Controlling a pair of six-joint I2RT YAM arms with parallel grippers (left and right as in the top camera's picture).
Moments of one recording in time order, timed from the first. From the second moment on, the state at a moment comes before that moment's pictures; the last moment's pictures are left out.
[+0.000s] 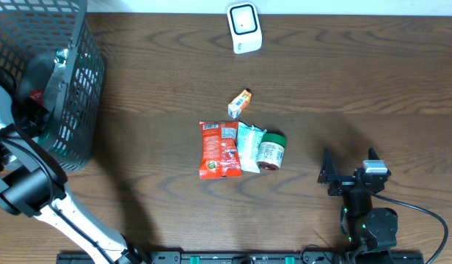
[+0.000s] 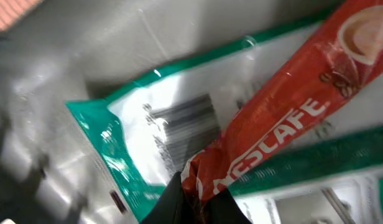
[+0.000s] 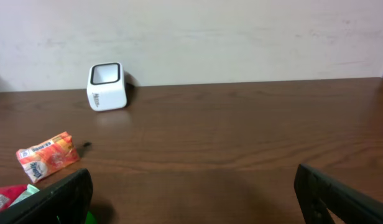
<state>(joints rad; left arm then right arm) 0.65 2.19 1.79 -1.08 -0.08 -0.33 0.14 0.01 0.01 -0.06 0.11 0.07</state>
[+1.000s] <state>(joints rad) 0.22 1.40 1.73 -1.42 0.61 -0.18 0.14 0.01 0.01 -0.06 0.11 0.07</state>
